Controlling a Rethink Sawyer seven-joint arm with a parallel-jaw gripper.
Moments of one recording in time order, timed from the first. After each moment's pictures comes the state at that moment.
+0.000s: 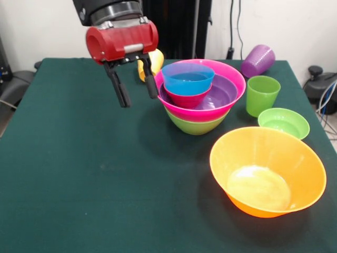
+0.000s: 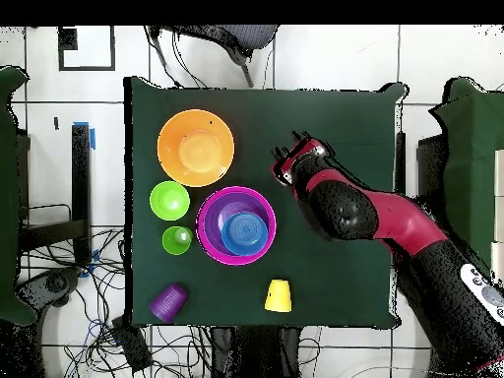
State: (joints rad) arm -1.04 -0.62 0.87 1.87 -0.34 0.18 0.75
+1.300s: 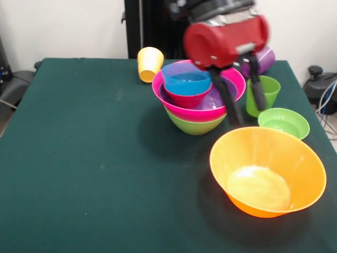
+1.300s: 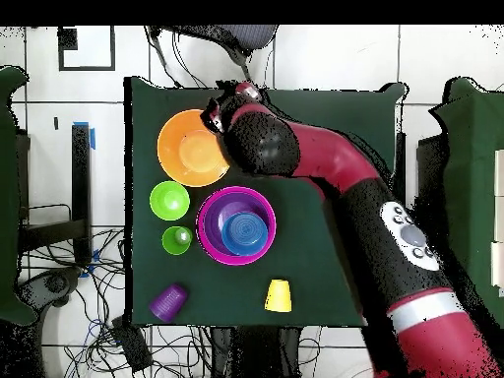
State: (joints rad) arm -0.62 -0.68 0.66 1.60 -0.09 0.30 0.80
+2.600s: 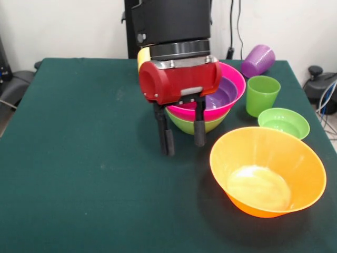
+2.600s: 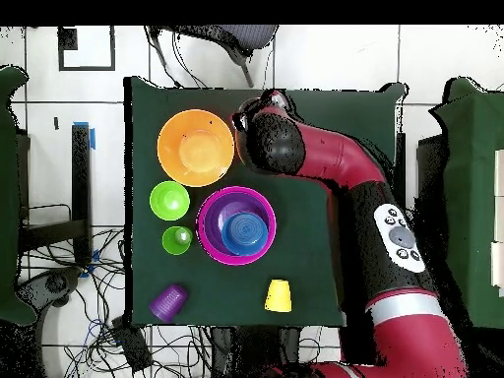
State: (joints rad) arm -0.48 -0.62 0.36 1.48 -0.09 0.30 0.89
